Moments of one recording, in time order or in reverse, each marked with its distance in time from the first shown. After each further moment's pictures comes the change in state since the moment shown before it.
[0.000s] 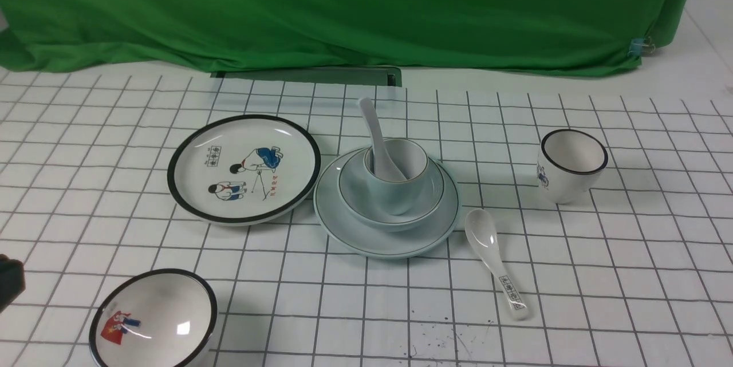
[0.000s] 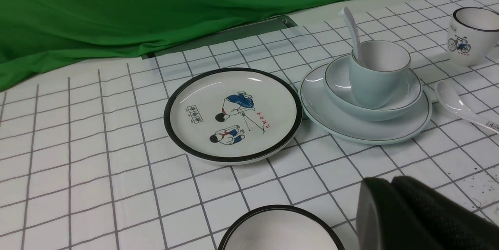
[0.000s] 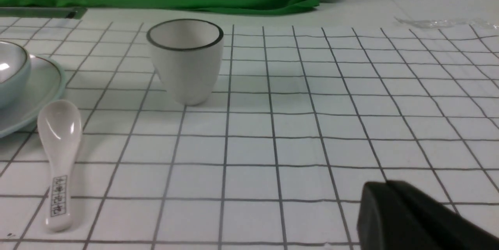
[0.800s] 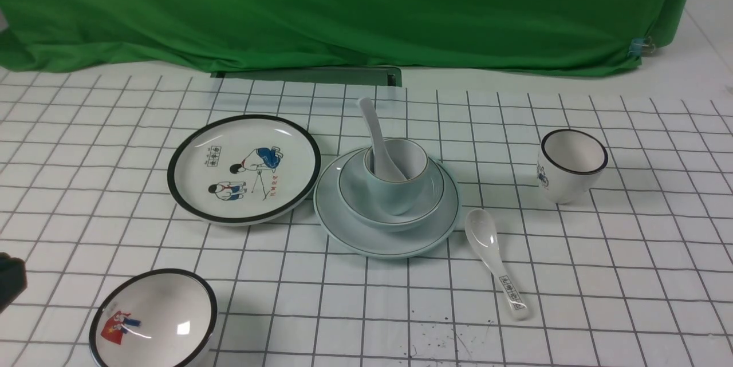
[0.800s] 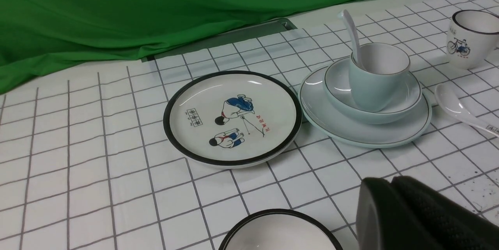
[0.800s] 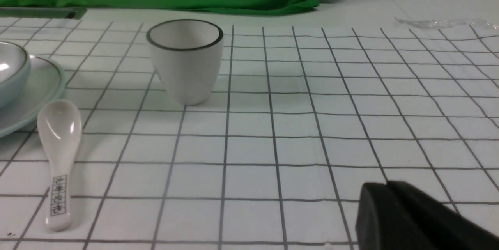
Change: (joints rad) right arm 0.001 0.000 0.000 0.000 0.001 0.001; left arm 0.000 0.000 0.020 0.000 -0.034 0.000
